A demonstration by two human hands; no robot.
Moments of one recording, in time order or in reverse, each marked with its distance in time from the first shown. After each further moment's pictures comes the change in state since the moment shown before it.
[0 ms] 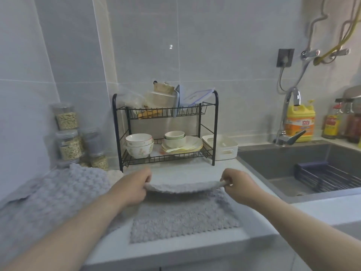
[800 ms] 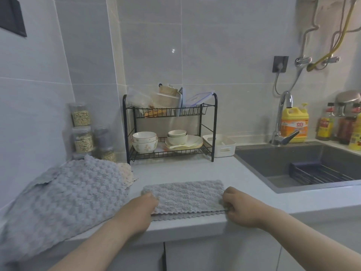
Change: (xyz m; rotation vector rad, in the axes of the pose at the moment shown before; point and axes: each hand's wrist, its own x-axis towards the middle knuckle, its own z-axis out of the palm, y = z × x) left_hand -0.091 0.021 0.035 0.184 -0.117 0.084; right_hand -0.076 0.011 0.011 -0.243 -0.281 -0.256
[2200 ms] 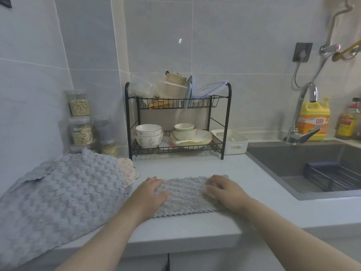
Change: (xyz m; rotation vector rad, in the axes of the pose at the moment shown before) left_hand 0.053 -0.021 0.021 -0.530 0.092 -0.206; right_hand 0.074 -0.040 0.007 0.421 0.120 0.254
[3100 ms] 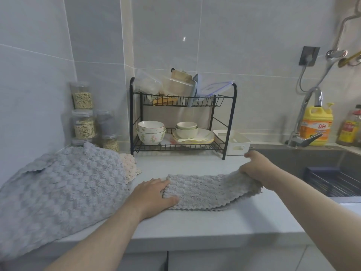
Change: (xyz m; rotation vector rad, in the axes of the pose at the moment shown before) left_hand 0.001 0.006 -0.002 0.302 -0.134 0.020; right_hand 0.026 0.000 -0.078 0.147 0.170 0.403
